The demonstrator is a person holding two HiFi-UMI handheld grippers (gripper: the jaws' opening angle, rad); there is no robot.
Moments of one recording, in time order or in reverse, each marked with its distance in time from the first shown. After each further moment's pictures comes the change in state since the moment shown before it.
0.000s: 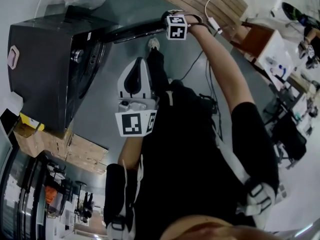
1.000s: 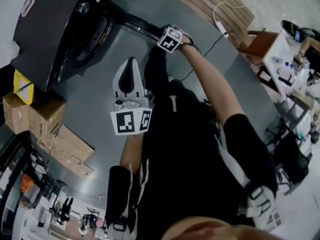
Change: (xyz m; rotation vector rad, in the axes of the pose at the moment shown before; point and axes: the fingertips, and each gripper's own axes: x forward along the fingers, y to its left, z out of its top) left arm -0.200 -0.069 -0.079 -0.004 -0.176 0.173; right arm 0.030 0.196 0.033 0.407 -0.159 -0.187
